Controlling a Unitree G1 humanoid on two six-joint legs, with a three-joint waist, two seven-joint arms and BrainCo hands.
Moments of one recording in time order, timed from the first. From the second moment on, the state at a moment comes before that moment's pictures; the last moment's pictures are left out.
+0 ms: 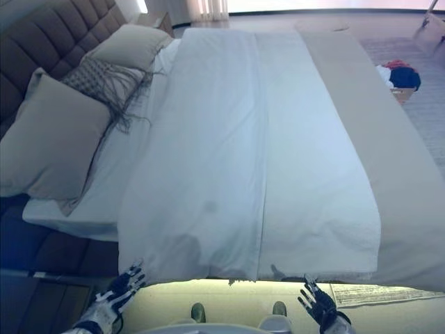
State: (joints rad) left arm -0.09 0.31 -0.05 1.24 -0.72 -0.11 -0.27; right arm 0.01 -0.30 -0.11 1.26 0.82 0.04 0.31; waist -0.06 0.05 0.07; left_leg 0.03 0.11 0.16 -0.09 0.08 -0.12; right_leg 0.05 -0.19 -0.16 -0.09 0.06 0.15
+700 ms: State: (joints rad) left arm -0.03 0.16 -0.06 1.31 -0.72 -0.12 -0.28; right arm 0.01 -0.23 -0.03 1.31 0.74 0.05 0.15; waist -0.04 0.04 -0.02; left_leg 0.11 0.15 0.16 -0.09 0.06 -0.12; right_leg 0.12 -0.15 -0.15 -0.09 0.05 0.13
